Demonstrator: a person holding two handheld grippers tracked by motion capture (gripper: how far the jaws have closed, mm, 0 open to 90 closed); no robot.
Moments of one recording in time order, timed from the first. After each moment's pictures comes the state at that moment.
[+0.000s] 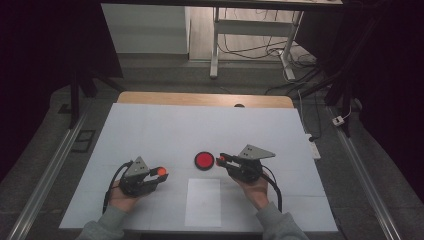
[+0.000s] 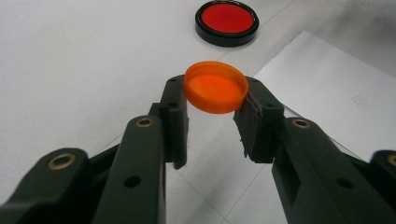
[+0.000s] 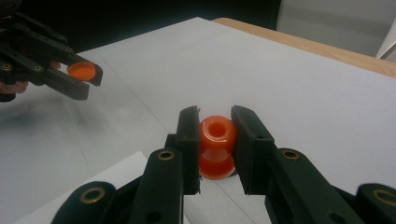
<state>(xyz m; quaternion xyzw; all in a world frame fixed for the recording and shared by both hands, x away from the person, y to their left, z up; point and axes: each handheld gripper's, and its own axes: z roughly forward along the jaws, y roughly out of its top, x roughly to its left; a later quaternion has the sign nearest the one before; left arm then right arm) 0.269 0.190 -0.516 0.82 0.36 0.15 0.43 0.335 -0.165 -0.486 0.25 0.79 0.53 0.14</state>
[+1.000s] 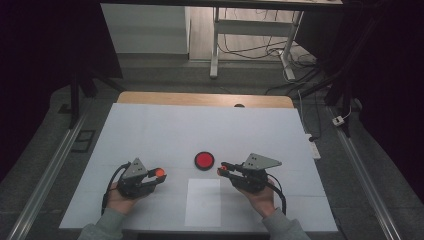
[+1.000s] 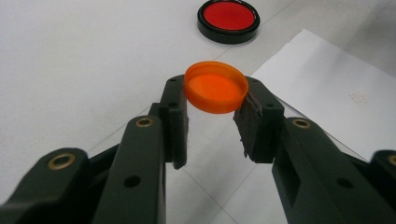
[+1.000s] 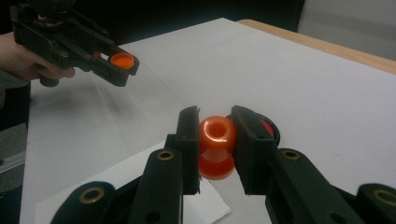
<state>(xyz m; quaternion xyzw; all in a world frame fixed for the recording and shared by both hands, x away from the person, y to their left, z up) 0.264 0.192 -0.515 0.81 0.37 0.15 0.42 0.308 -0.176 -0.479 0.22 0.80 0.54 0.12</state>
